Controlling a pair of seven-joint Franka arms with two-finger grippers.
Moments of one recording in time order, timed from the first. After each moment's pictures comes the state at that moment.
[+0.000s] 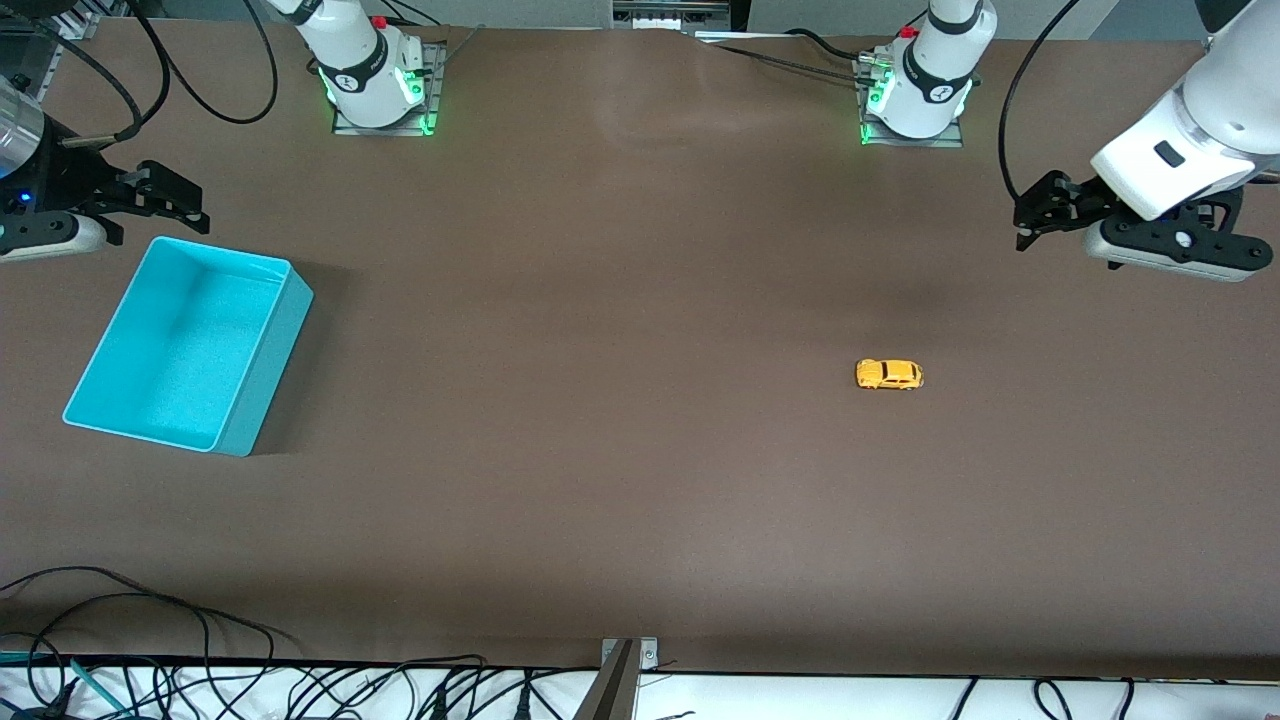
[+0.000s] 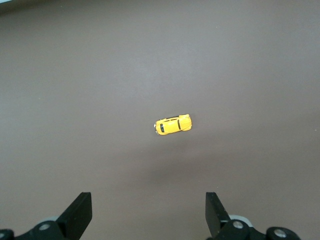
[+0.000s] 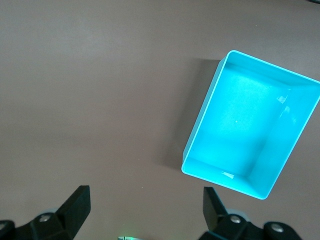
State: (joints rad) left arm -0.04 0.00 -0.13 -1.61 0.03 1.59 0.06; right arm -0.02 -0.01 0.05 -1.63 0.02 1.56 -0.11
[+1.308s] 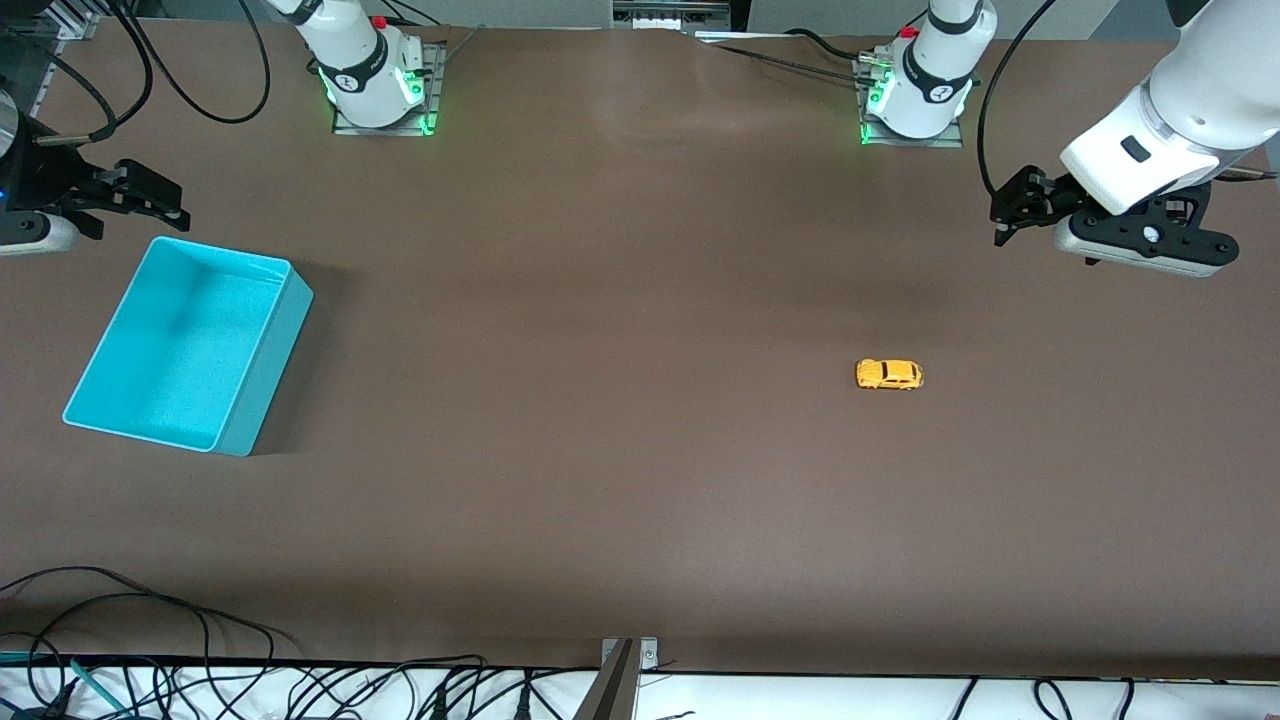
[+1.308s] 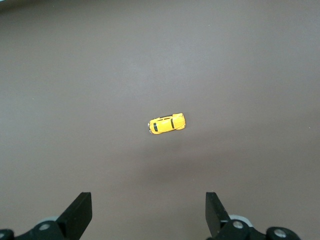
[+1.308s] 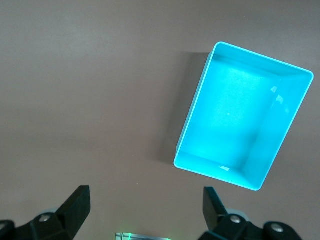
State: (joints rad) left arm -0.04 0.00 -0.15 -1.61 0.03 1.58 0.04; right arm -0.02 -0.02 0.01 -1.63 0.01 1.54 -0.11
